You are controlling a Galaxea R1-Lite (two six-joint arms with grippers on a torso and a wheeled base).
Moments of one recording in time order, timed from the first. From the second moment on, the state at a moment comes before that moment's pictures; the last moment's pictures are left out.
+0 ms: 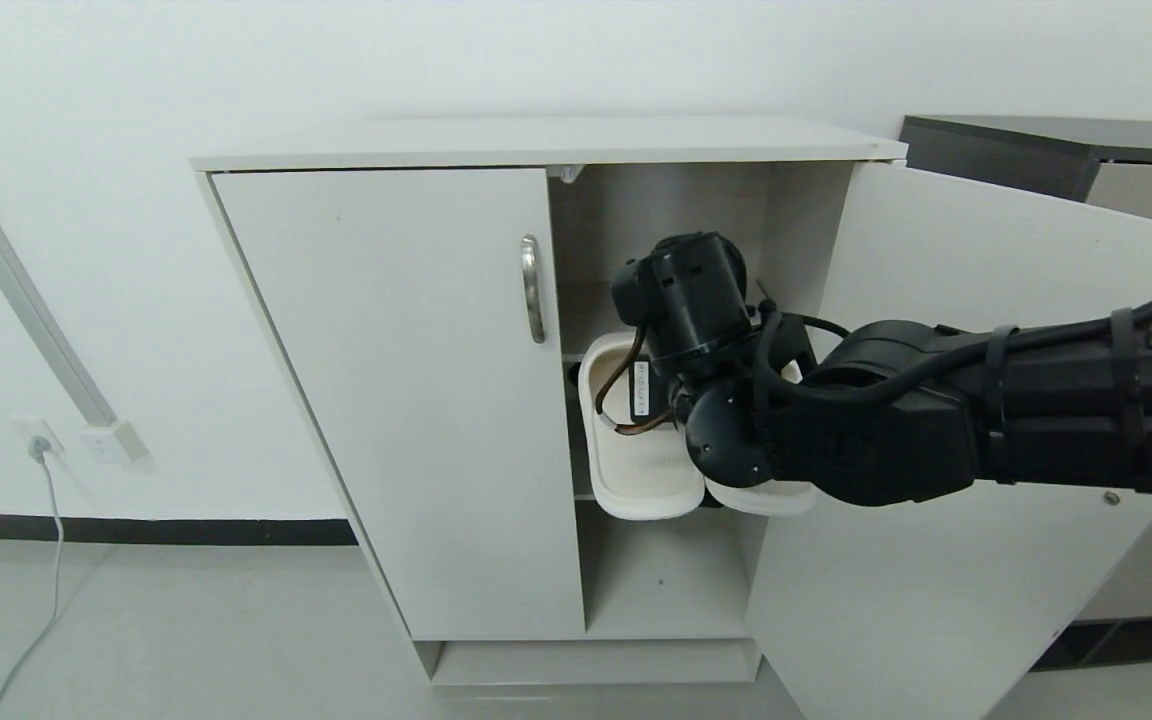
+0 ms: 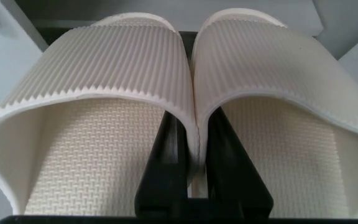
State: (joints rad) left arm 0.00 0.00 0.00 0.00 0.02 -0.09; right arm 0.88 2.04 -1.67 0.06 -0.80 0.36
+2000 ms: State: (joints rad) left arm 0.00 0.00 0.00 0.00 0.02 -0.10; right arm 0.71 2.29 -2.00 -0.05 -0.70 0.15
